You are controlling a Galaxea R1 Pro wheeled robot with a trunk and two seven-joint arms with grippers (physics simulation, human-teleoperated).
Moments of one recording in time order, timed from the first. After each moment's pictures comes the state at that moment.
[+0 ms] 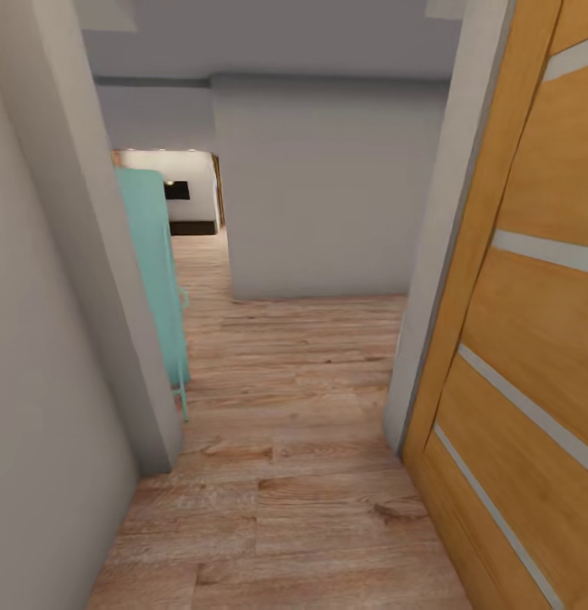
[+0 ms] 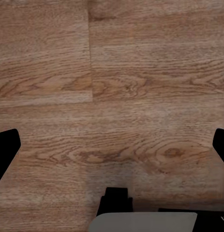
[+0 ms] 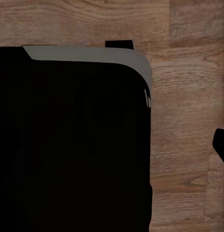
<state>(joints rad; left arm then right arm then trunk) -0.27 -0.01 -0.12 -0.12 0.10 -0.14 0.12 -0.03 -0.03 -0.04 -0.10 0.01 -0.02 0.04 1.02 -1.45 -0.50</state>
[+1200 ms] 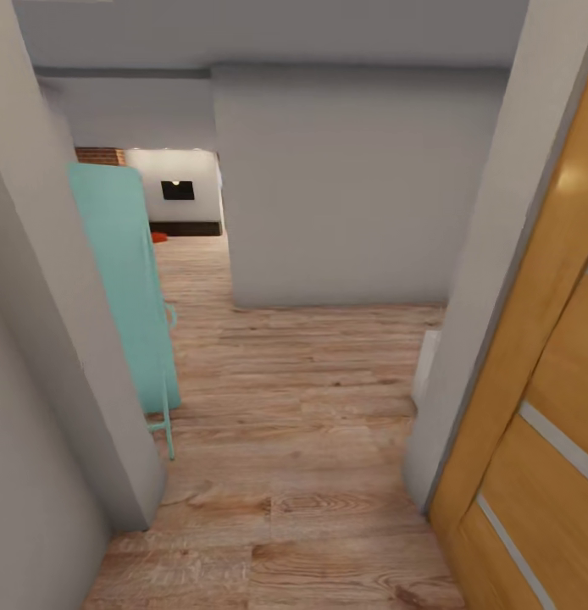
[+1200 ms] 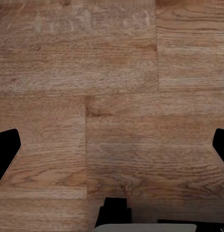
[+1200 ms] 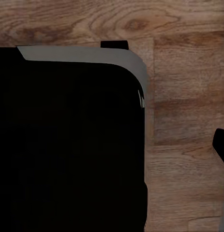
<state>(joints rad) -0.27 -0.01 -0.12 -0.12 0.10 -0.18 0.12 -0.03 -0.04 -0.04 -0.10 0.00 -0.02 0.04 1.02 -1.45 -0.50</state>
